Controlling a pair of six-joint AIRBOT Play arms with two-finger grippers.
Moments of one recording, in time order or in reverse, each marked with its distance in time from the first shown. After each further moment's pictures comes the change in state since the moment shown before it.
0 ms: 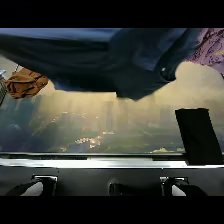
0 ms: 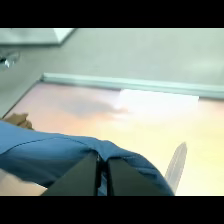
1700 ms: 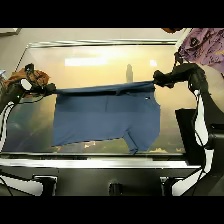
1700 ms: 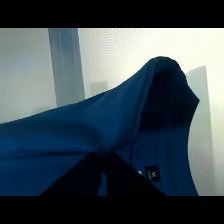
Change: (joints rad) left arm -0.100 -0.577 -0.573 0.083 0.431 -0.003; right arm 0.001 -0.738 -0.287 -0.108 0.186 0.113
